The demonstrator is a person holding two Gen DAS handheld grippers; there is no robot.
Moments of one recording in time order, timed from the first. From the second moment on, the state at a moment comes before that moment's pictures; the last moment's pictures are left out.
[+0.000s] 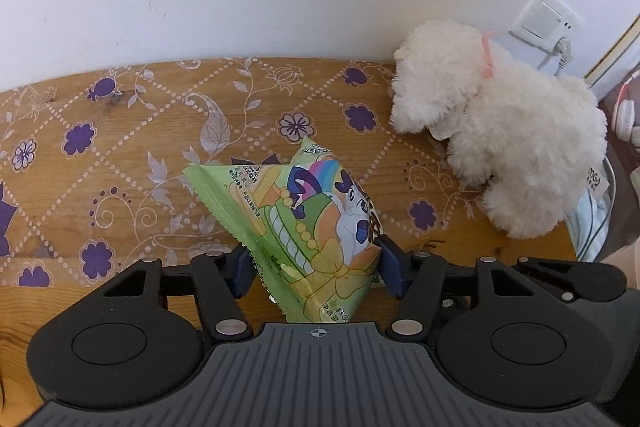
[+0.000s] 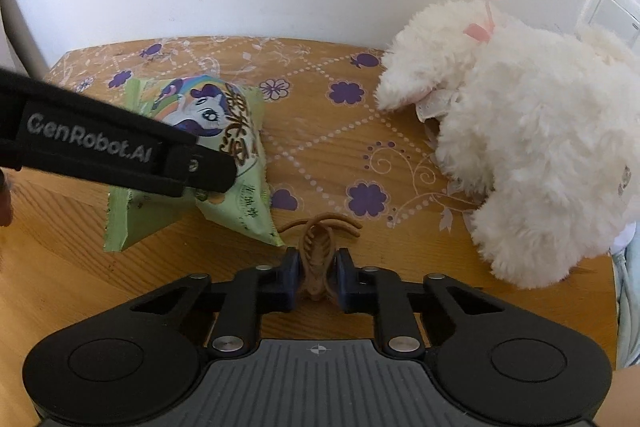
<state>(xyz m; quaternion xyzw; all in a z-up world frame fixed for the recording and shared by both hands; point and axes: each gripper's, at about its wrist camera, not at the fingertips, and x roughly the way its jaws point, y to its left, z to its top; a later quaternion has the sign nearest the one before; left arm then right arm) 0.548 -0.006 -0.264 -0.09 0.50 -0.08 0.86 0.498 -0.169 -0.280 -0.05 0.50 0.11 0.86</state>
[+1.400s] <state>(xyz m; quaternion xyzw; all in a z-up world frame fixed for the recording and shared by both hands) 0.441 -0.132 -0.109 0.03 0.39 -0.20 0.90 0.346 -0.289 -0.108 0.04 0.41 0.03 0.91</state>
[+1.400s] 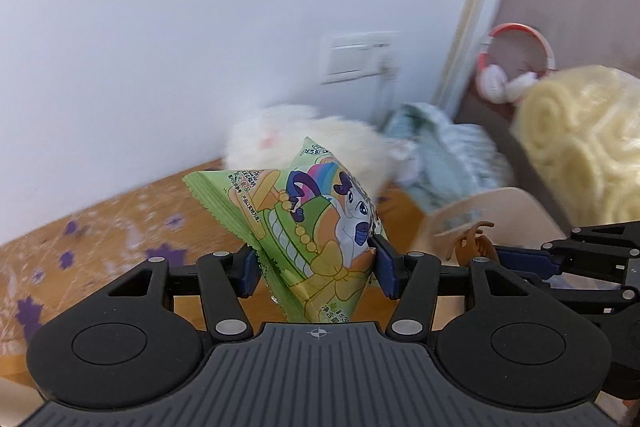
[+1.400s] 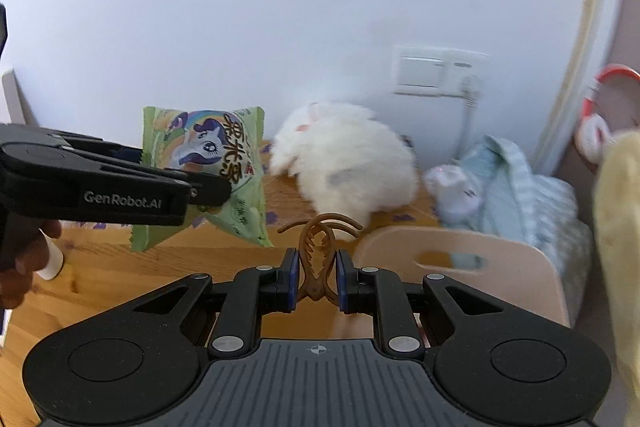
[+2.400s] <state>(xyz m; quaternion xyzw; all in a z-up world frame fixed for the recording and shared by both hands) 0.341 -0.296 -0.159 0.12 0.43 -0.29 0.85 0.244 -0.393 -0.175 0.03 0.48 0.06 0.88</state>
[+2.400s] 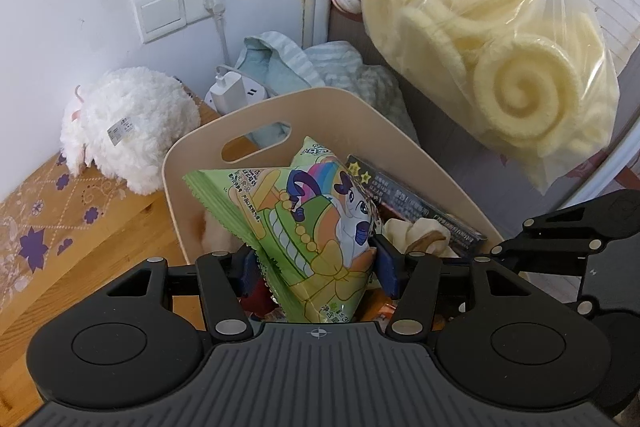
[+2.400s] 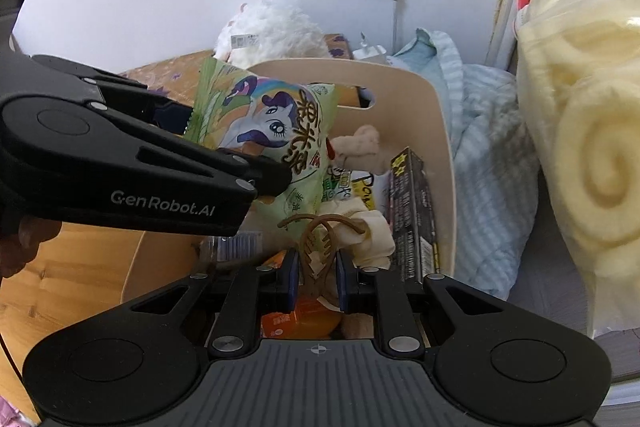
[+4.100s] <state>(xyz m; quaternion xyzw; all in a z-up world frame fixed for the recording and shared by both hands) 0.291 -0.149 -0.084 0.07 0.39 -0.15 0.90 0.209 -0.311 -0.084 0.02 0.42 0.12 0.90</state>
